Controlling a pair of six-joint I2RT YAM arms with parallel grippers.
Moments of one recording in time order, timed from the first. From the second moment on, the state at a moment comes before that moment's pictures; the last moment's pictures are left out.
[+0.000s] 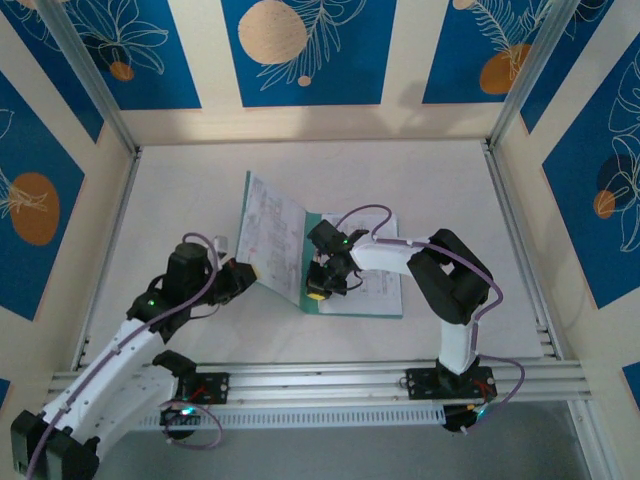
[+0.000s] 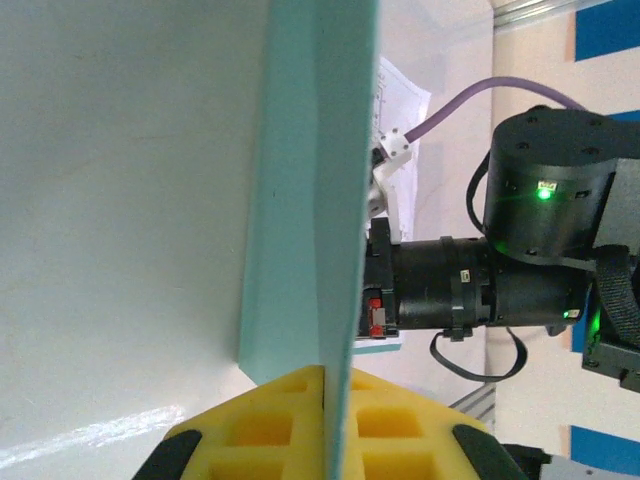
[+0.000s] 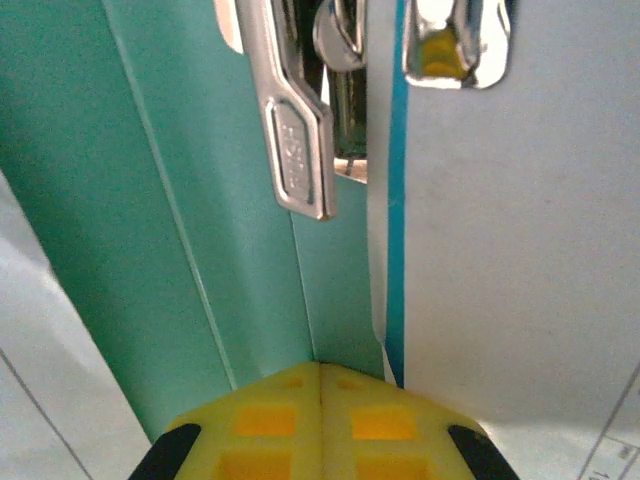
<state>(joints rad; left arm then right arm) -0.46 0.74 0.56 -0.43 0.37 -0.96 0.78 1.88 1.11 -0.52 -0.40 0.96</state>
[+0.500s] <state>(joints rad) -0.62 0.80 0.73 -0.65 0.11 -0.87 0.74 1.52 1.06 -0.52 -0.33 0.82</state>
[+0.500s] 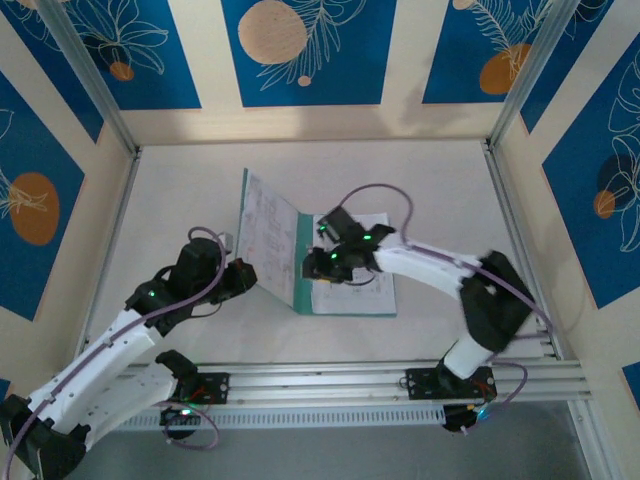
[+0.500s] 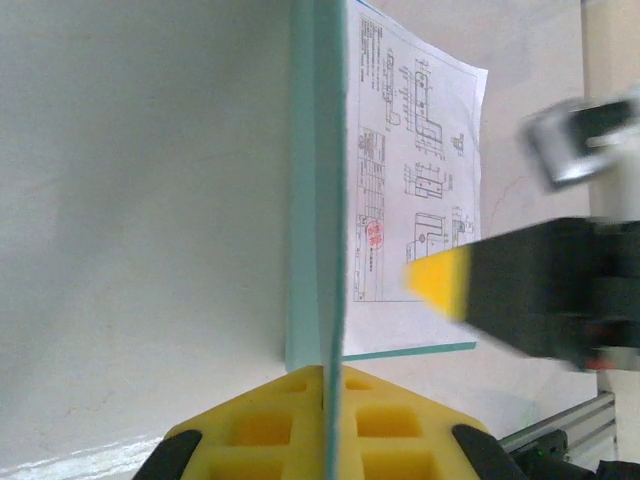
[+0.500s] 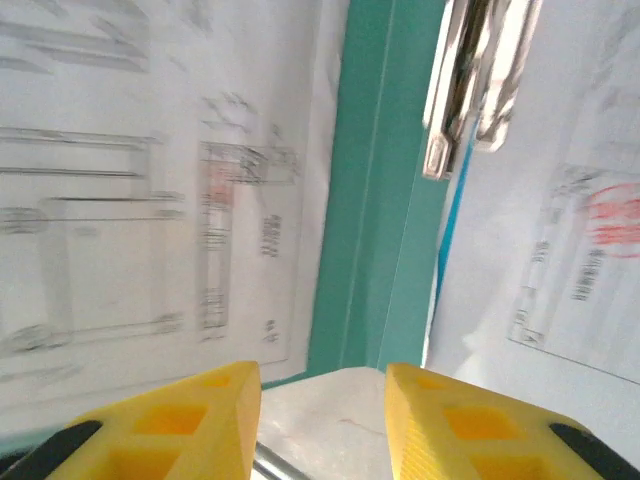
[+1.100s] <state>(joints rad) -0.99 1.13 1.04 -0.74 -0.20 -0.80 0.17 1.53 0.71 -0.52 -0.43 0.82</state>
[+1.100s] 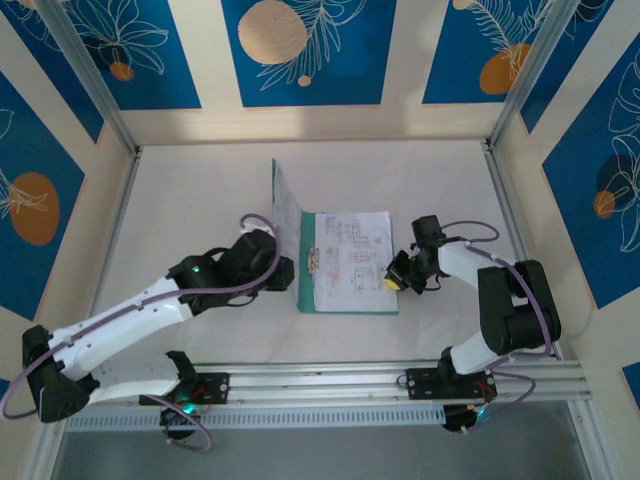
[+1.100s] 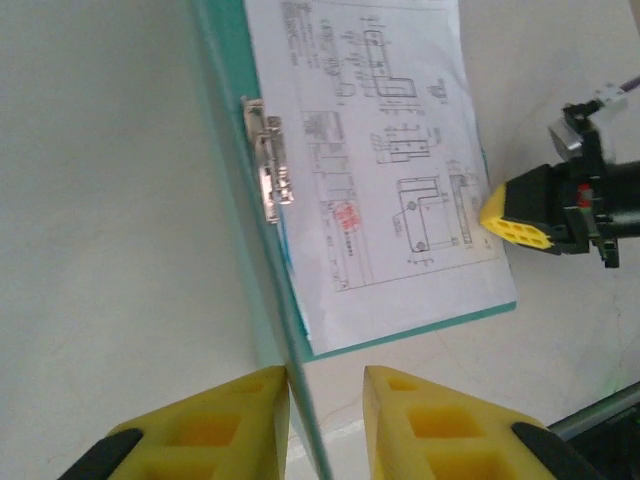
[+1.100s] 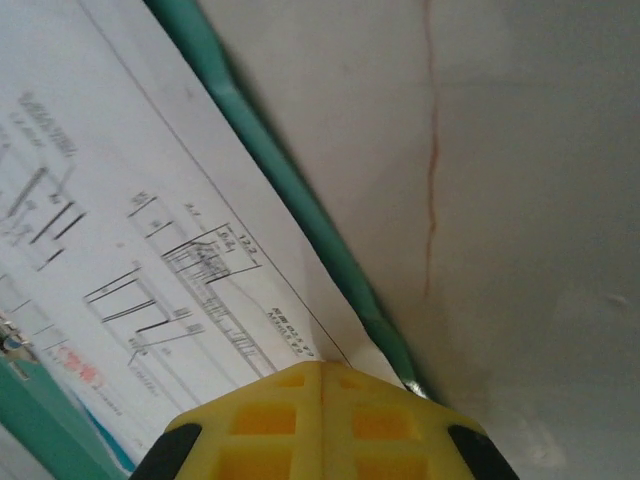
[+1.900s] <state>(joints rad) -1.20 1.76 1.23 -0.29 -0.02 -0.86 0.17 1.42 0.80 -0.72 -0.27 0.81</state>
